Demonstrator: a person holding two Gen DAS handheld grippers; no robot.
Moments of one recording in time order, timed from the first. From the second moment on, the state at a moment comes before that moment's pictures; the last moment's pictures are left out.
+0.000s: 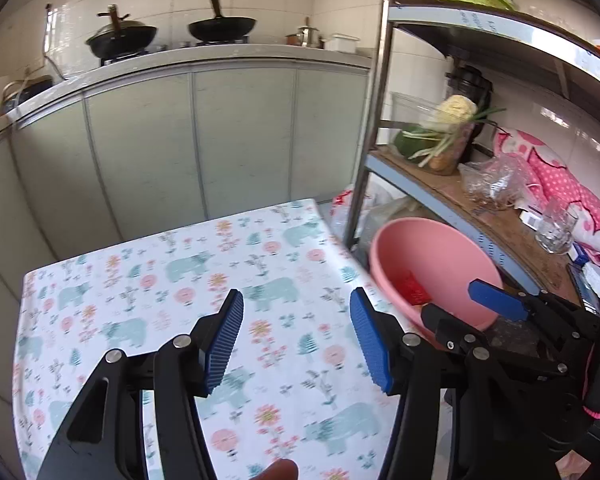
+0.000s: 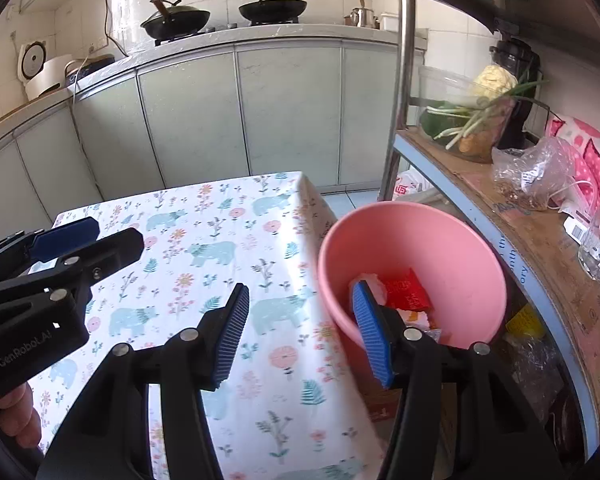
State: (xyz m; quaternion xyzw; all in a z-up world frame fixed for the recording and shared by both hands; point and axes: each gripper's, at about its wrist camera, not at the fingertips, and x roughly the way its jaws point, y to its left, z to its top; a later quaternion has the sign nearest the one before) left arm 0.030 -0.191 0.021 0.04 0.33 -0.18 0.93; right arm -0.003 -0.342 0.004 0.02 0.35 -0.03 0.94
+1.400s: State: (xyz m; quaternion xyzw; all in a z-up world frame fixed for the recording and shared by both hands) left arm -0.015 -0.064 0.010 -0.03 0.33 -0.04 0.94; right arm -0.011 -0.226 0.005 -0.02 0.35 0.02 0.94
